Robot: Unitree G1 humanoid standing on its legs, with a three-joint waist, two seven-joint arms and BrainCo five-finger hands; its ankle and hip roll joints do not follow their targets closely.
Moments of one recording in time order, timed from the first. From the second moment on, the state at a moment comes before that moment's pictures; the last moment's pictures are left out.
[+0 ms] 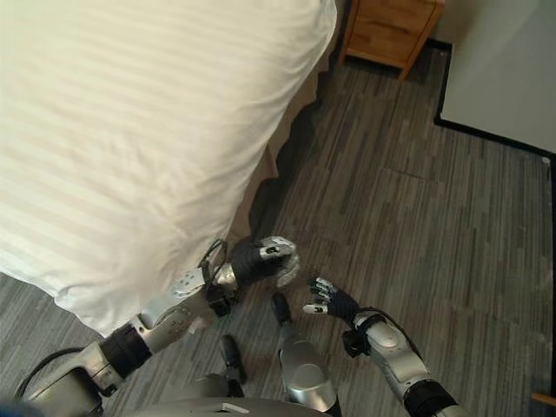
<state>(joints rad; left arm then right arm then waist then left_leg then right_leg) -0.20 0.37 -0.58 0.17 -0.94 -0.09 -0.52 0.03 -0.53 0.44 0.45 0.43 -0.12 0.27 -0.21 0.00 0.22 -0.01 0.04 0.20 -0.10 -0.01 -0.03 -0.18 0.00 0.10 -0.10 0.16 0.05</state>
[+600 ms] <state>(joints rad) 0.16 0.35 -0.10 0.45 -1.01 -0.13 -0.51 0.19 -0.53 0.35 0.48 0.39 -0.13 0.32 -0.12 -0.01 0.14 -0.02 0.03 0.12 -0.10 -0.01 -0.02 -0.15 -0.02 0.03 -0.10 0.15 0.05</state>
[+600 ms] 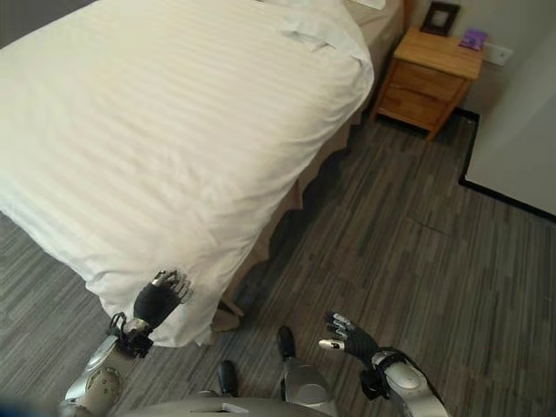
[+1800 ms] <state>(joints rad) -0.14 0.39 0.12 0.62 -1.07 -0.28 -0.34 0.08 -0.51 0.38 0.48 0.39 -0.14 0.31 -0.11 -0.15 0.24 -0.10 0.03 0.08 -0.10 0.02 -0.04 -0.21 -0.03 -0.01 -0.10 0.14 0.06</state>
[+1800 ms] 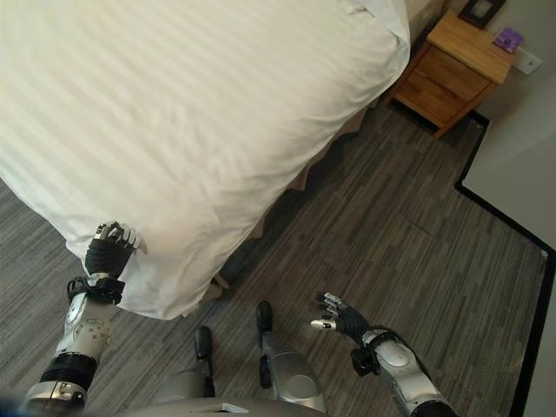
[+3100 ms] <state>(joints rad) -0.17 0.49 0.34 1.35 -0.89 -0.26 0.02 -0.09 -0.42 0.50 0.53 0.44 -0.17 0.18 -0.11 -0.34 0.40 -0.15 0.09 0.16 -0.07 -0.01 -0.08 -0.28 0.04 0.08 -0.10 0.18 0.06</state>
